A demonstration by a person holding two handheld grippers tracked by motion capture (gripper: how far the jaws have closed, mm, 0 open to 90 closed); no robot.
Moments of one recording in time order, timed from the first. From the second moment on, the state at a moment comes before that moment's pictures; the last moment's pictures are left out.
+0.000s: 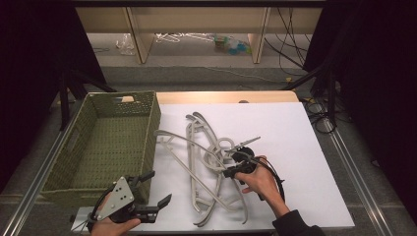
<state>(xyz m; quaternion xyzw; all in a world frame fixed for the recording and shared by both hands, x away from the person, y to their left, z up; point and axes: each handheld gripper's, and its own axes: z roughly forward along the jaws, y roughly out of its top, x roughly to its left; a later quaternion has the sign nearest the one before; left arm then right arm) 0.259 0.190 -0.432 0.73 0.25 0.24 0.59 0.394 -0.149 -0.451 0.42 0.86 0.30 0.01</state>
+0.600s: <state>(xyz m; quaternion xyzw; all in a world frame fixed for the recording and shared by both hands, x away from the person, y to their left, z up) 0.264 0.182 -0.423 0.73 0.27 0.23 0.58 0.391 -0.182 -0.414 0.29 0.91 0.27 0.12</state>
